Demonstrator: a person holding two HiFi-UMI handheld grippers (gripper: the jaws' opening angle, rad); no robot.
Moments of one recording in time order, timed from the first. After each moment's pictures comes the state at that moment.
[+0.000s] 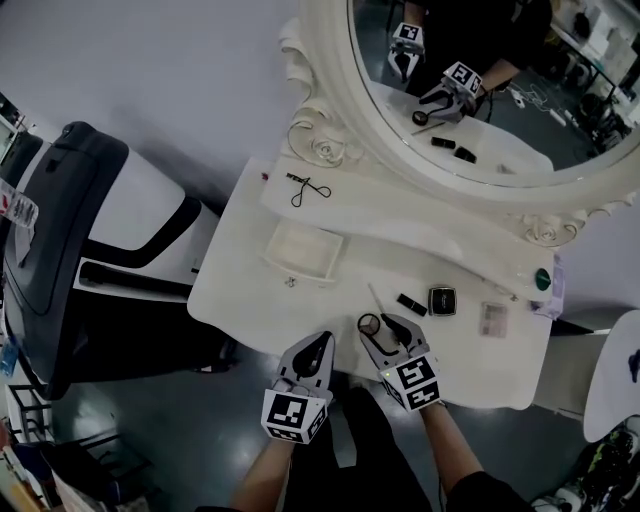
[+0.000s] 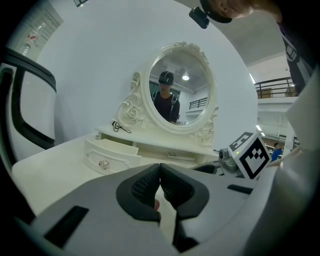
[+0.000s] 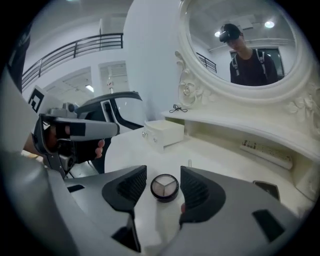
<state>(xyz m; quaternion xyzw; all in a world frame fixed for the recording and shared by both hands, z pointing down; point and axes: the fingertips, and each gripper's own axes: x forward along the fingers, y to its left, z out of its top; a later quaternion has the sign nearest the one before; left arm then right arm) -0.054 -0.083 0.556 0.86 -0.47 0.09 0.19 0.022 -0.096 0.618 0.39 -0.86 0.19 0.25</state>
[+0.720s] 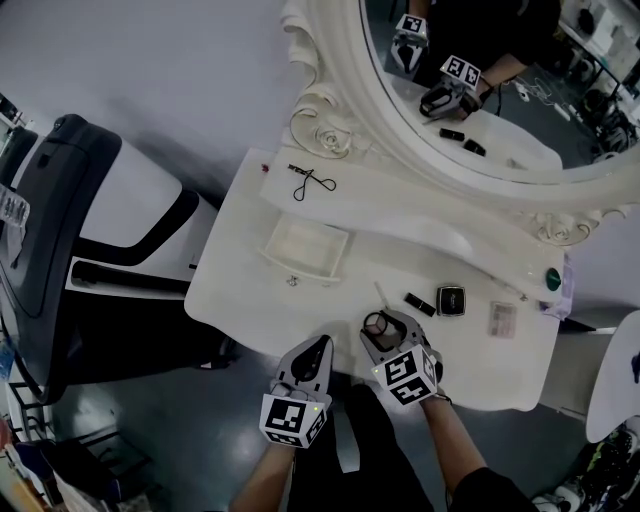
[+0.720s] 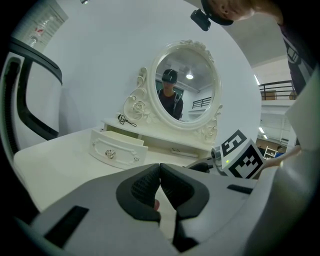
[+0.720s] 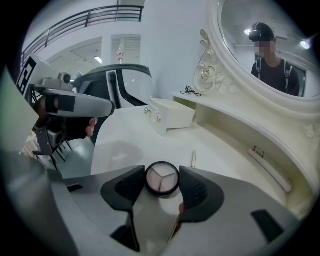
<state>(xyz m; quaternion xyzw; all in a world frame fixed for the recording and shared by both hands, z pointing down) -0.067 -0.082 0.583 0.85 -0.48 0.09 0.21 0.011 -0.104 0.663 0.36 -0.85 0.14 0.37</state>
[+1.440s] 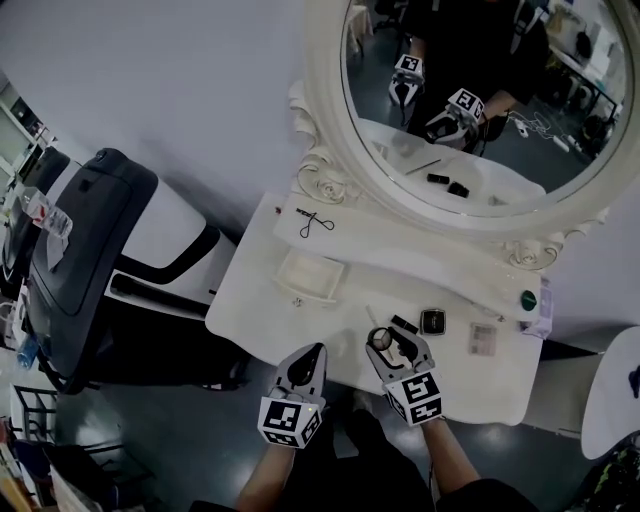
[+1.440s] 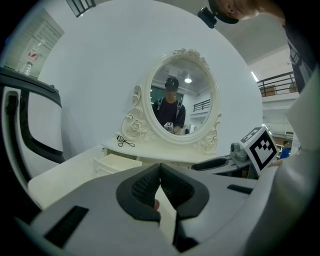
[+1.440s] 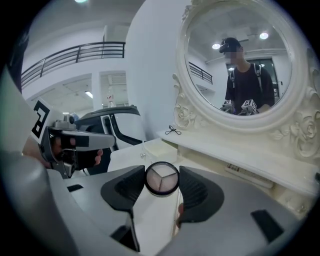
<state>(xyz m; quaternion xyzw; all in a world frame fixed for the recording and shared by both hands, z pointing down) -0.063 -0.076 0.503 0.84 -0.50 0.08 0.17 0.045 -0.094 0.539 0.43 -0.87 0.16 0.21</state>
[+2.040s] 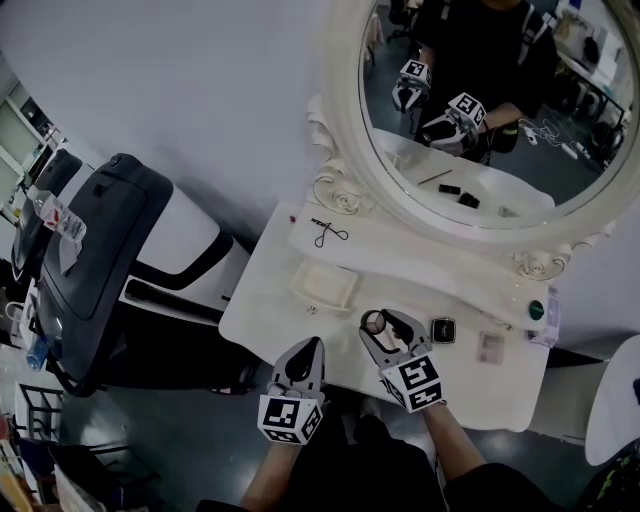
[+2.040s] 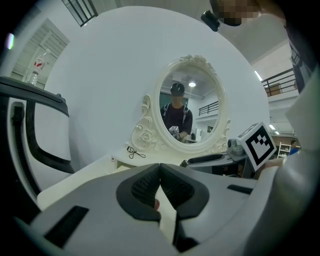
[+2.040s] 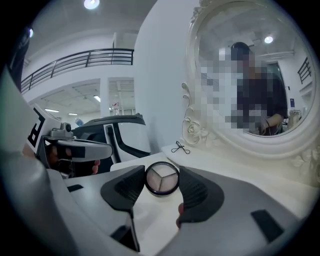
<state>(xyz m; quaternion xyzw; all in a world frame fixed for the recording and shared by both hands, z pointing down) -0.095 -0.103 0.475 0.83 -0.54 0.06 0.15 0.003 -0.144 0.496 0.40 -0.89 0.12 0.17</state>
